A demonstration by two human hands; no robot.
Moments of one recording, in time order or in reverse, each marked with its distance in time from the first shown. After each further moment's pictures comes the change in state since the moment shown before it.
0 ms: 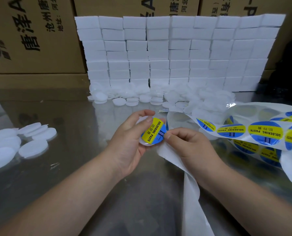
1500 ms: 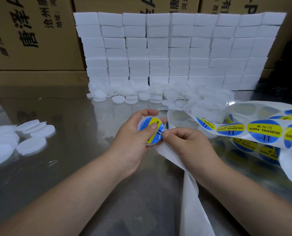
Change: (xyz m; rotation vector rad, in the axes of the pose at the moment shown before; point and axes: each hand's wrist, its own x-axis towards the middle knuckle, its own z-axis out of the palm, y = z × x) left_hand -0.002 -0.008 0.007 0.160 0.039 0.071; right_hand 0.002 0.003 0.000 -0.052 0.025 0.022
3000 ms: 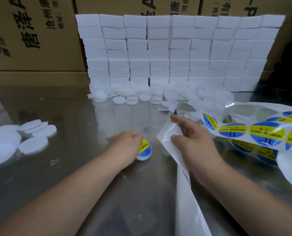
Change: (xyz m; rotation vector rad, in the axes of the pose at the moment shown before) left_hand 0.018 -0.016 -0.035 1.193 0.112 -0.217; right_hand 0.001 0.000 -0.005 -0.084 0.095 -0.087
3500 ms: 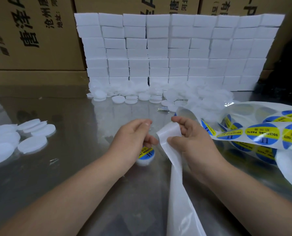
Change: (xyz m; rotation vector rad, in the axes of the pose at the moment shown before) left_hand -0.019 0.021 0.002 -0.750 0.011 0.125; right_hand 0.001 -0.001 -0.002 0.163 -0.062 0.079
